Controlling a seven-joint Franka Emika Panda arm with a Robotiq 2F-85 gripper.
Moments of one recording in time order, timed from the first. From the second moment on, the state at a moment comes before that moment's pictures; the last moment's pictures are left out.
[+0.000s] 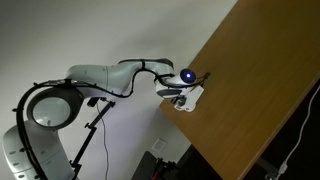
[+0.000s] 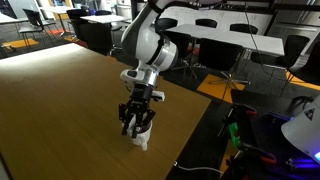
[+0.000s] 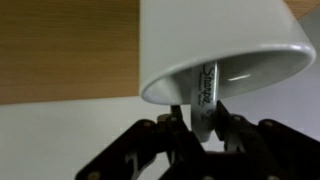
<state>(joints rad) 0.00 0.70 -0.01 -1.91 1.20 2.11 -2.38</state>
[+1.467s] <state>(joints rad) -0.04 0.60 -0.01 -1.97 1.25 2.11 -2.37</state>
